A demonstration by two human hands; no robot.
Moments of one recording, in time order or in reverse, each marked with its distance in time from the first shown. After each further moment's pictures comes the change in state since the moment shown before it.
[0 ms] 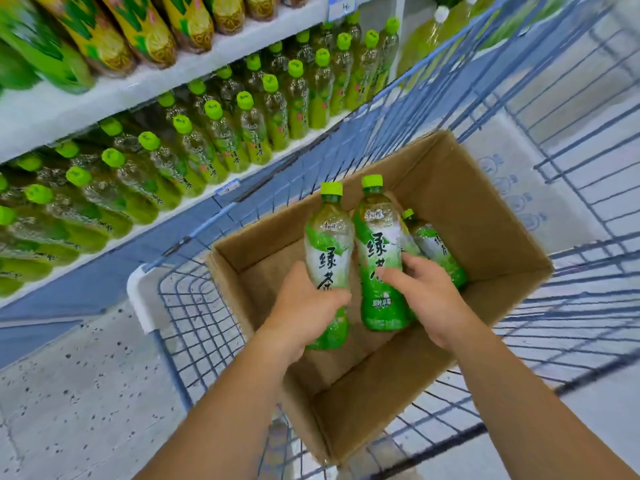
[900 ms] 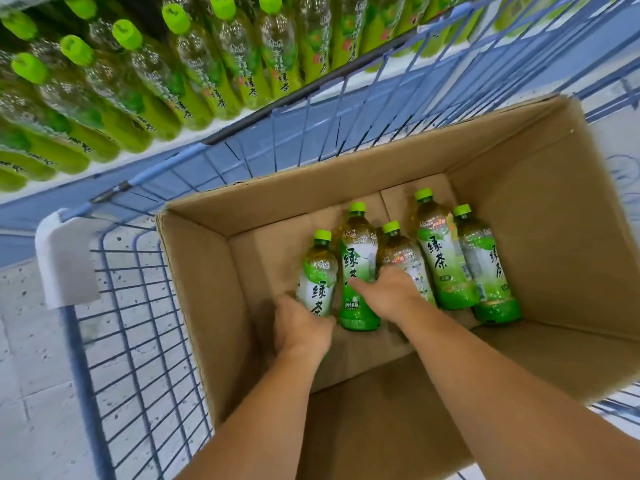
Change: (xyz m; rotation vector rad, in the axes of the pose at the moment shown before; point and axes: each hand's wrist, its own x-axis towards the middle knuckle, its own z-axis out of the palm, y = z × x) left_hand 0.108 -0.114 0.076 0.177 0.413 -0.498; right_hand 0.155 0.097 0.019 -0.903 -0.147 0.292
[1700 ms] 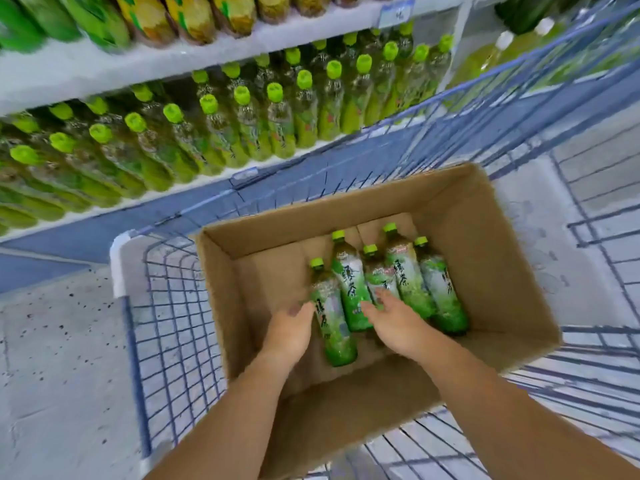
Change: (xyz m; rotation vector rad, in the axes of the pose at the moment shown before) left_hand -0.077 0.016 -0.059 -0.267 -0.201 0.111; right_hand -0.102 0.016 -0.060 0.057 -0.100 -0.114
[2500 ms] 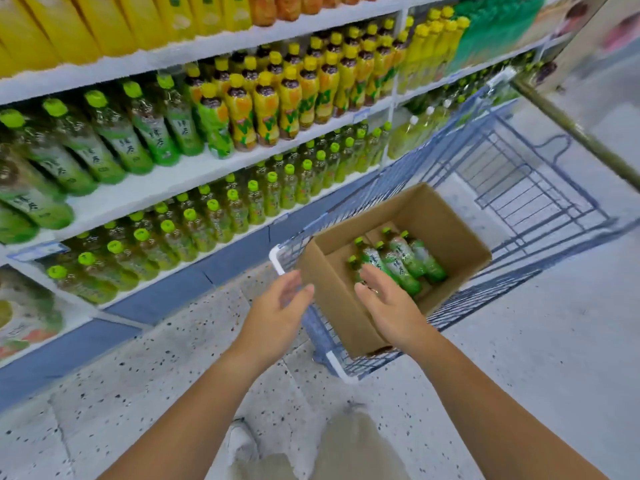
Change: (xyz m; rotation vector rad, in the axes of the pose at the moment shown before) left_hand -0.200 -0.024 -0.355 0.084 -0.346 0.693; right_hand -0.296 -0.195 0.184 0.363 0.433 -0.354
